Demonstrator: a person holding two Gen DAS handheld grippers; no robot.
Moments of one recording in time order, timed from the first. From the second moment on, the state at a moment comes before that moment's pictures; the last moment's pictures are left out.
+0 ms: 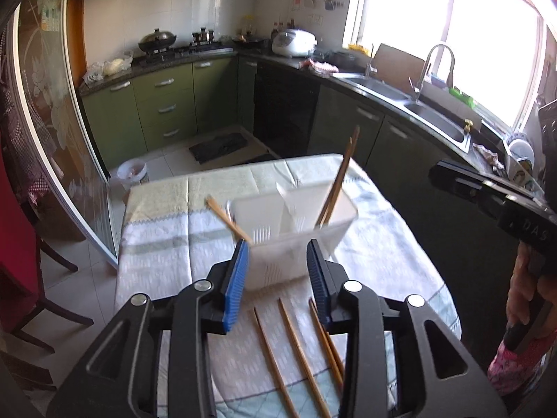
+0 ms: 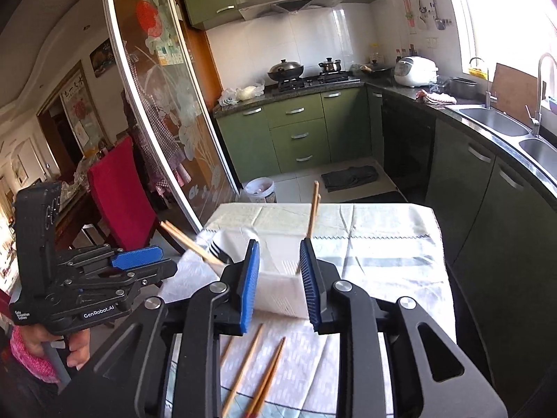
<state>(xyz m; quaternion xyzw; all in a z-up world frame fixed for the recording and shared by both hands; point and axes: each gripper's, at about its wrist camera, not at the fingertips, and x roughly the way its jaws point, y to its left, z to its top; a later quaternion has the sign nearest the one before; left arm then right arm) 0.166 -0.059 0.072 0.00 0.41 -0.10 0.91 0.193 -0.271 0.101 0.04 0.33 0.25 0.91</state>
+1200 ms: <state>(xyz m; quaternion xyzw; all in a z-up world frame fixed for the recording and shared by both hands) 0.182 -0.032 -0.115 0.01 0.60 -0.04 0.80 0.193 -0.205 -0.104 -0.05 0.56 0.25 0.79</state>
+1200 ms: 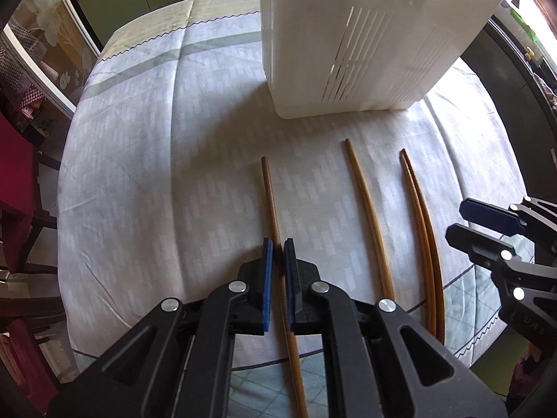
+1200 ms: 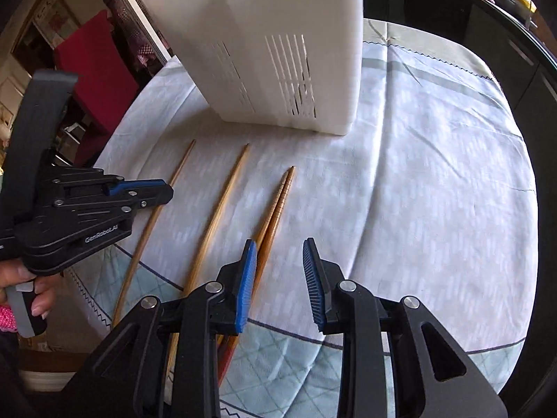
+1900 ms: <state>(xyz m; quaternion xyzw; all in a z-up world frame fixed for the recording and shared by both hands) 0.181 -0.033 -0.114 0.02 0.60 -0.05 0.80 0.199 -0.180 -0.118 -0.11 0.57 0.21 0.78</state>
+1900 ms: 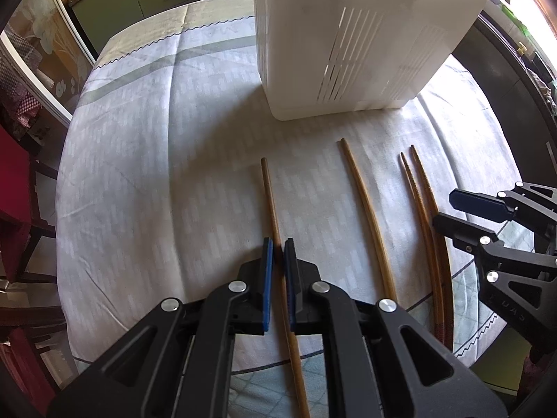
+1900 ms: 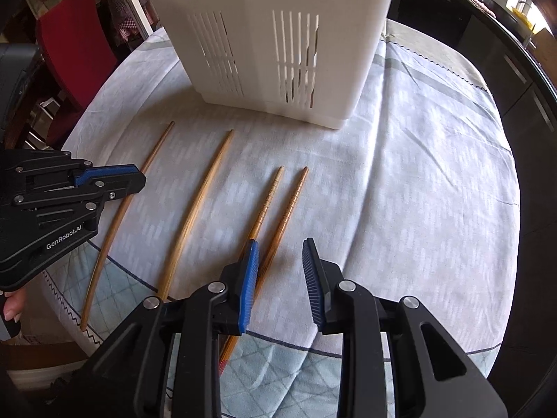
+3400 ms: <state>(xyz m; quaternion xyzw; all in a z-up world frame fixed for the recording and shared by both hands) 0.116 -0.035 0.028 0.00 0.43 -0.09 0.90 0.163 -0.240 0.016 0.00 0.42 0.25 0.87</state>
